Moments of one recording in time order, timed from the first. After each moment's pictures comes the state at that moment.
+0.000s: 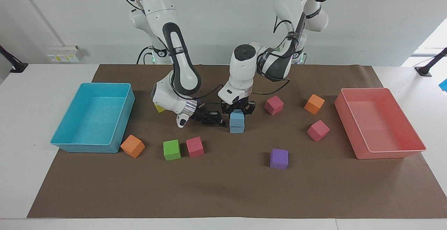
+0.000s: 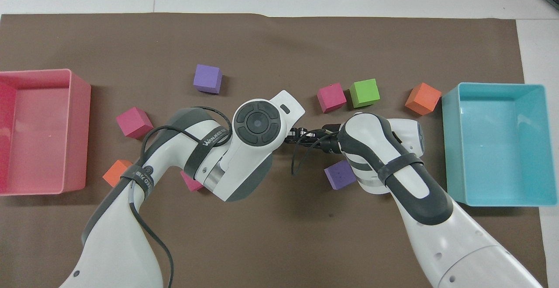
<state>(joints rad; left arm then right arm) -0.60 0.38 -0.10 -1.73 0.08 2.20 -0.64 0.42 0.41 -0.04 -2.03 1.42 2.34 -0.53</state>
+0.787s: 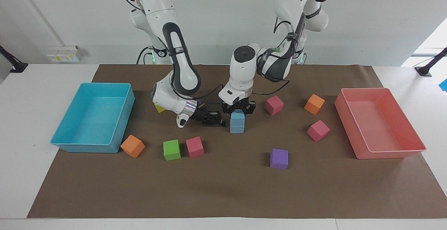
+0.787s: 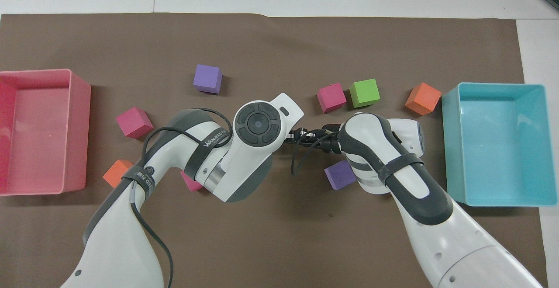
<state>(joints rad) -0.60 0.38 -0.10 -1.74 0.08 2.19 -0.64 0.42 0.41 -0.04 -2.03 1.42 2.34 -0.53</state>
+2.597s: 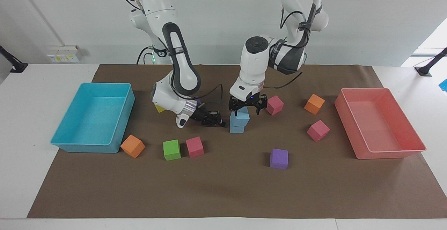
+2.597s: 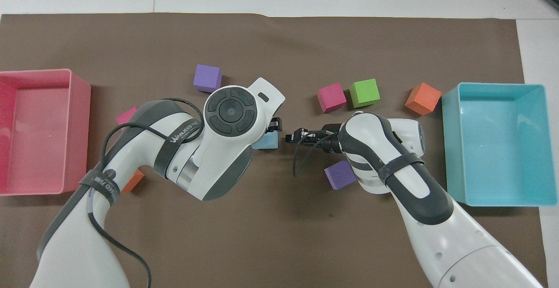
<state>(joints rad) -0.56 0.26 -0.07 -1.73 0.08 2.06 -0.69 0.41 0.41 -0.05 -2.03 1.42 2.34 -0.58</state>
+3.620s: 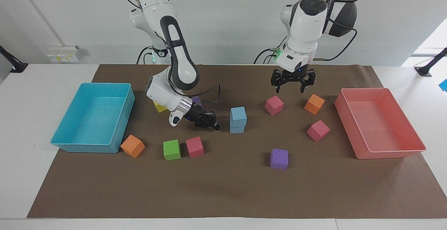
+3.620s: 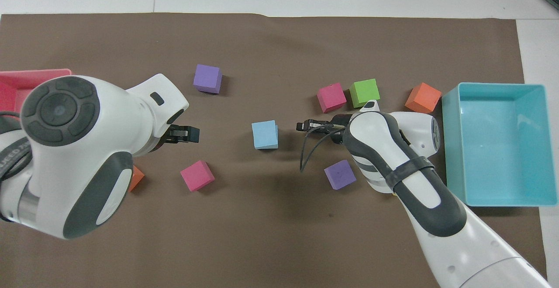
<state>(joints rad) -0.35 -0.06 -0.06 -1.90 0.08 1.90 -0.31 0.41 0.36 -0.06 -2.03 1.28 2.44 -0.57</state>
